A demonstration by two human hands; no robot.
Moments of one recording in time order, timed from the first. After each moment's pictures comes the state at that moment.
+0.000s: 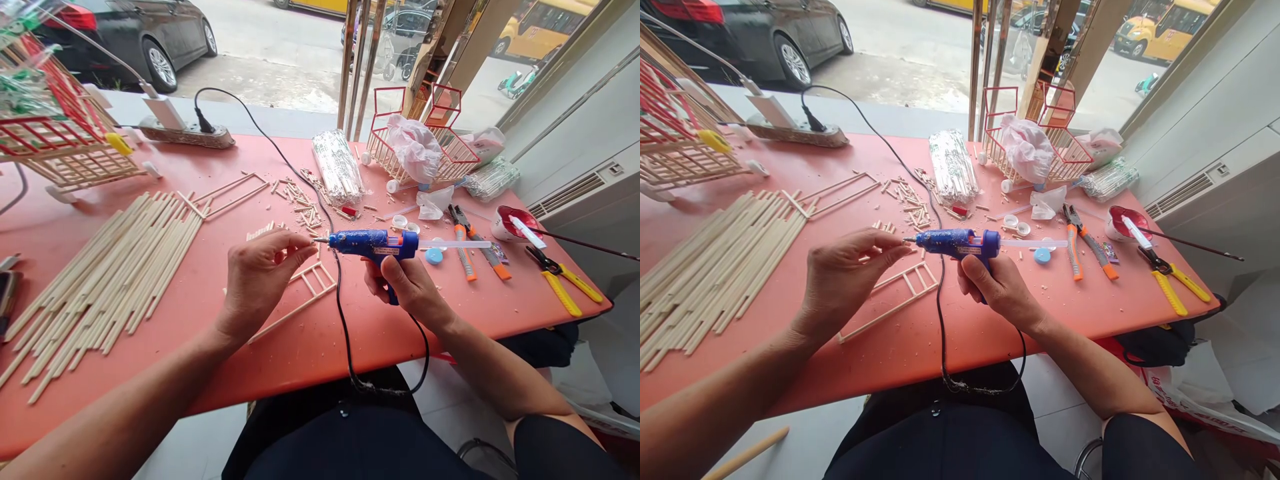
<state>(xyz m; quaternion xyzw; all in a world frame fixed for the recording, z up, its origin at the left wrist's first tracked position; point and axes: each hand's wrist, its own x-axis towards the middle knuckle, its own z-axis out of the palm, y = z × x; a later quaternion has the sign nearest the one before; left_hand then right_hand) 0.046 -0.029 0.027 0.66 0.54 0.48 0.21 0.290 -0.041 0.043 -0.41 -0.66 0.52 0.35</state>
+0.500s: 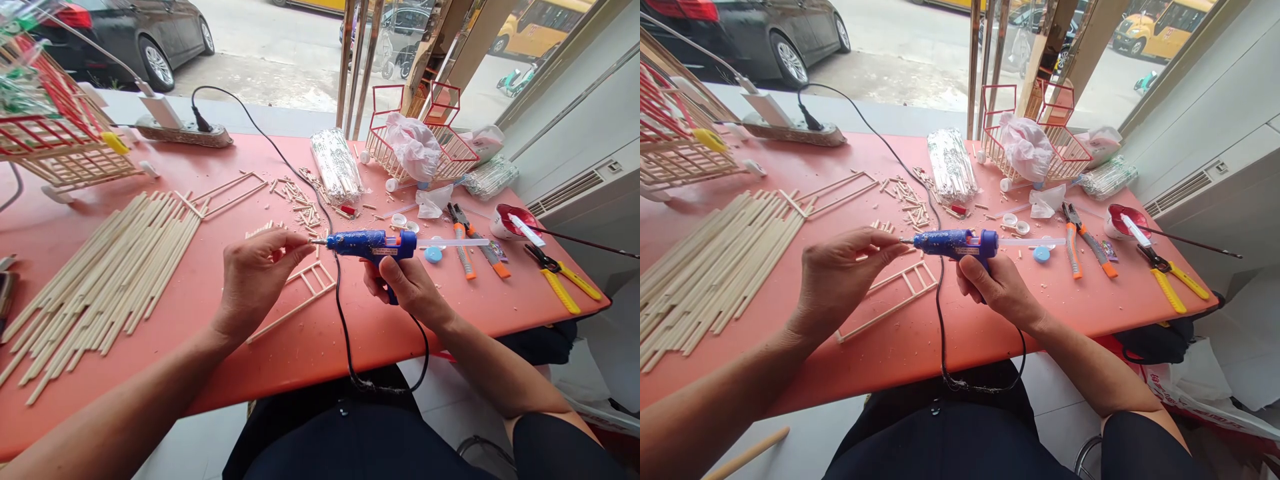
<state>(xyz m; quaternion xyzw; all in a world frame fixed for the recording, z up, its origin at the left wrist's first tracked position) 0.045 -0.028 0.027 0.66 0.54 0.49 0.19 0.291 -0.042 0.044 -0.40 -0.67 0.52 0.34</state>
